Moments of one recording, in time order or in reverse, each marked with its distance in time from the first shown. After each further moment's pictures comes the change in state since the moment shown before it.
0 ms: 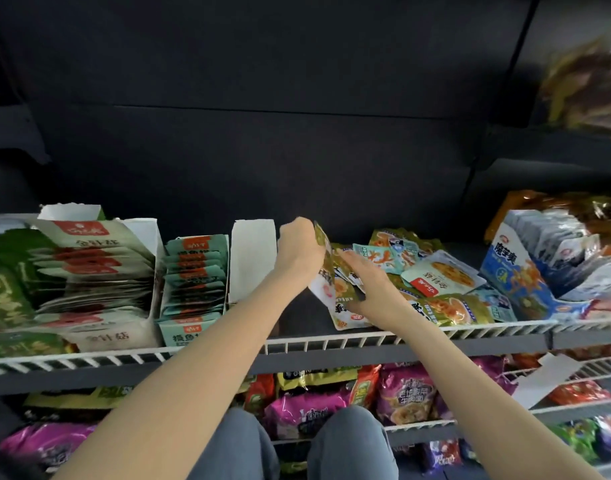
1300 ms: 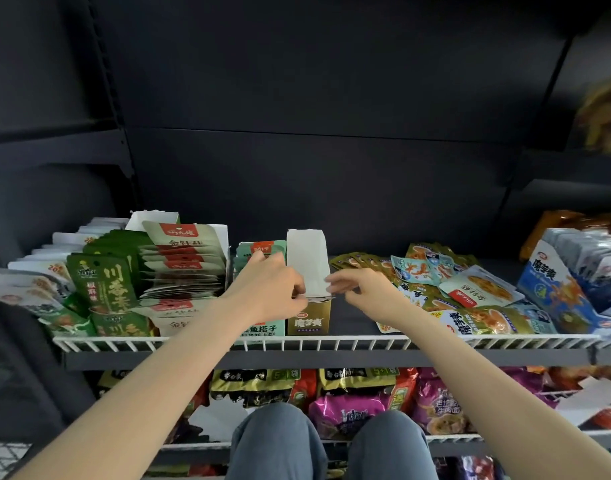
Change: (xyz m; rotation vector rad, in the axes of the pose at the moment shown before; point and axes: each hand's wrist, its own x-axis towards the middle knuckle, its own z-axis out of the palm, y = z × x) left_hand -0.054 -0.099 -0.100 0.632 -0.211 0.445; right_hand 0.001 -0.093 0.017 0.060 -0.095 -0.162
